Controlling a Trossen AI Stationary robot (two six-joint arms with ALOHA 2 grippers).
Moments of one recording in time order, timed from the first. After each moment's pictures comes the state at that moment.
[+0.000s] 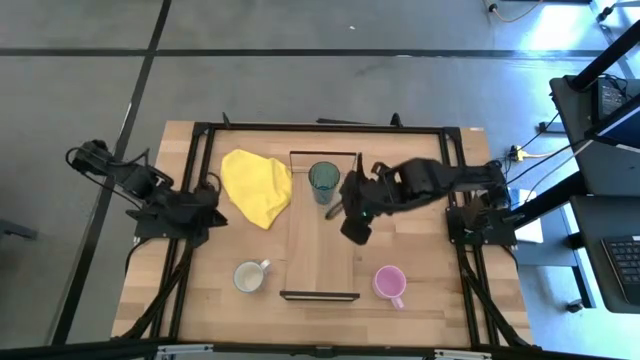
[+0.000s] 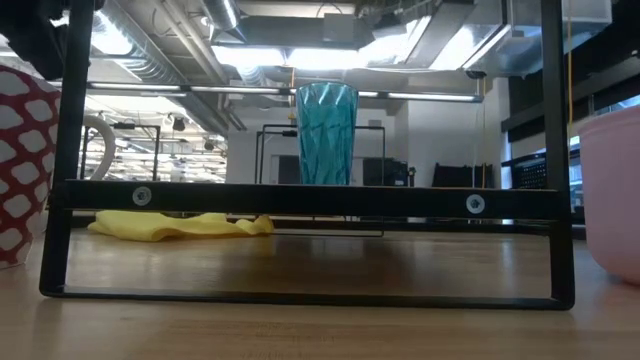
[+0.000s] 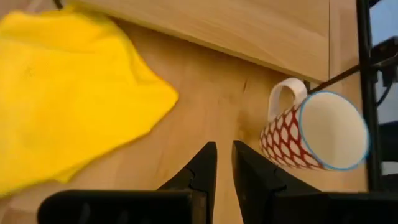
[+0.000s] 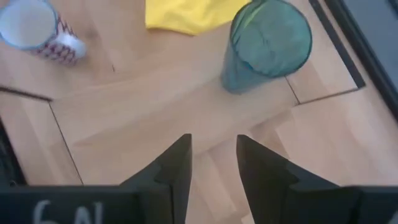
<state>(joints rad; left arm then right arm) -0.47 0.58 0.72 -1.04 -0.25 -0.70 0.24 1.88 2.26 -1.56 0.33 0.63</state>
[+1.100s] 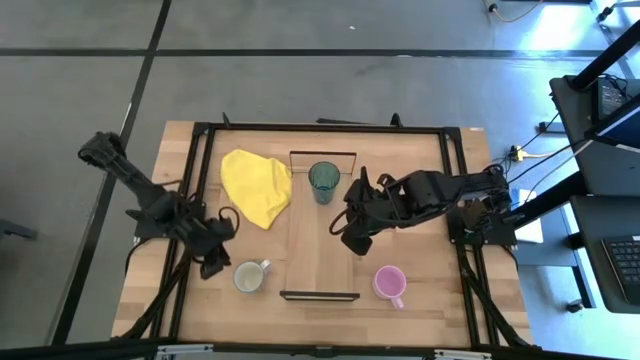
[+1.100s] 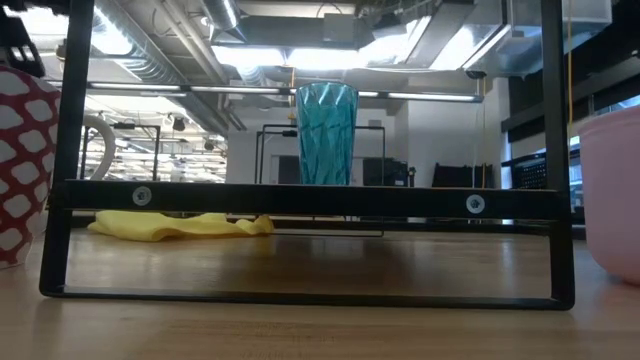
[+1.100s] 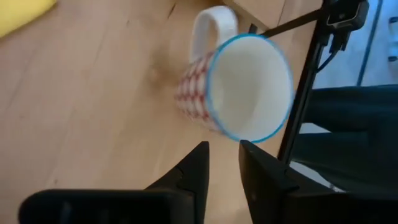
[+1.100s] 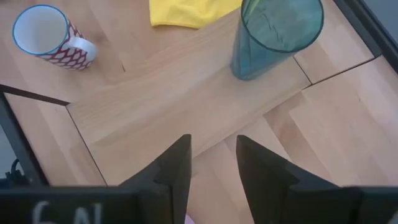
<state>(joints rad) -0.66 0.90 0.75 -0.81 -0.04 -1.12 0.31 1.88 2.26 -1.57 0.35 0.81</state>
